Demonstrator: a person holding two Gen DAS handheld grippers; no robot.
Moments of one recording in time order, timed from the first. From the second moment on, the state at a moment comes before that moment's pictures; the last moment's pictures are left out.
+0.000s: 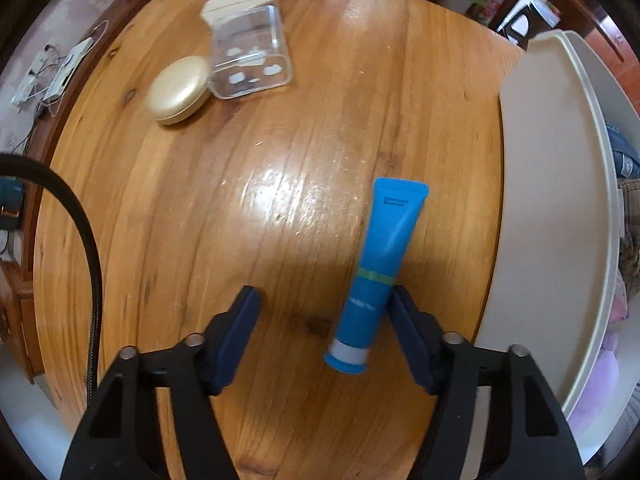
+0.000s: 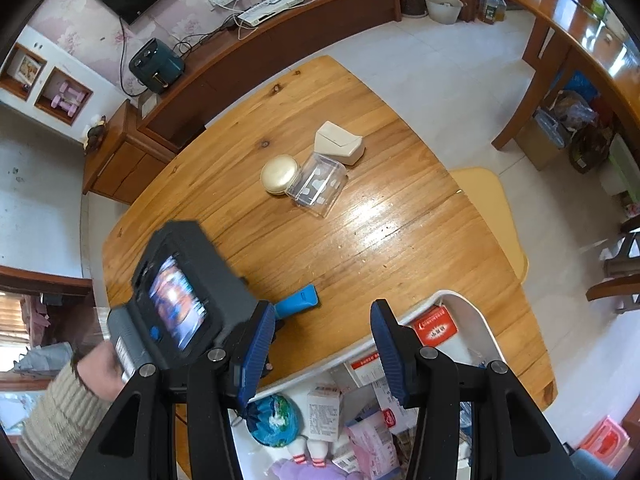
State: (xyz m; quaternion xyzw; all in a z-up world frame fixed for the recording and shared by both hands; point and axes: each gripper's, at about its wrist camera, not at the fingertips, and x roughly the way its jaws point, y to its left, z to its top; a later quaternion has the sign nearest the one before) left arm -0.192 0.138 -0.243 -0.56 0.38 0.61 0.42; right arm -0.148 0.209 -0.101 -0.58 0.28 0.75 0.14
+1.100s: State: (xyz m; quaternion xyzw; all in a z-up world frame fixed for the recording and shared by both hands) left arm -0.189 0.063 -0.233 -0.56 0.28 0.66 0.42; right arm -0.284 0.248 -0.235 -0.60 0.38 0.67 0.23
